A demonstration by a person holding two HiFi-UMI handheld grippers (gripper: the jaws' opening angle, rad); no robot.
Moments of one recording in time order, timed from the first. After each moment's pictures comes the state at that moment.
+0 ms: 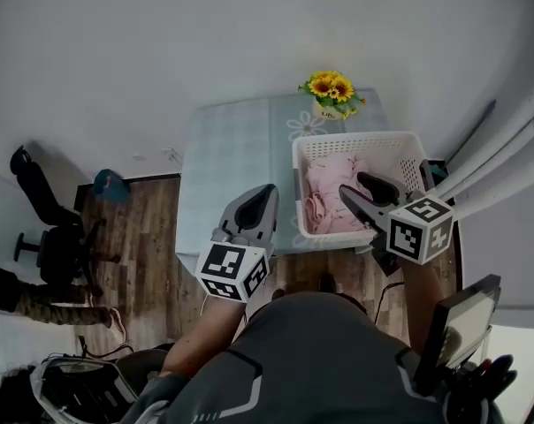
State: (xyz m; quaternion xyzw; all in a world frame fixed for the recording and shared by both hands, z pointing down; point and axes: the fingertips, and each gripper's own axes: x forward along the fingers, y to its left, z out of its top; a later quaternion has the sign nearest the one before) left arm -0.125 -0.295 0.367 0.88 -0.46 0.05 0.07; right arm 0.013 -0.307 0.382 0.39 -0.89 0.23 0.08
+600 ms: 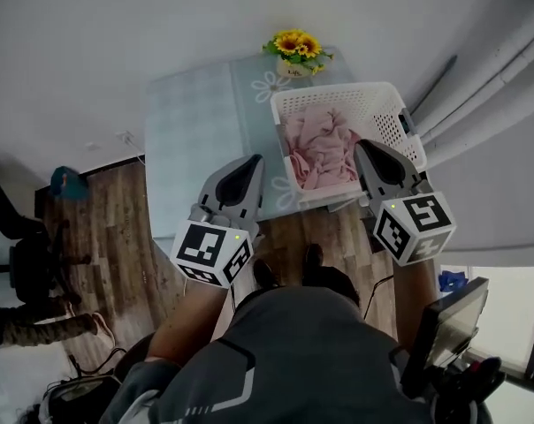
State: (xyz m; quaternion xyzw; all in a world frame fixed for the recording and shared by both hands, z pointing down) left arm -0.140 -0.272 0.373 0.92 -0.38 0.01 0.08; right arm 0.020 -0.267 0.355 0.58 -0.80 0.10 0.09
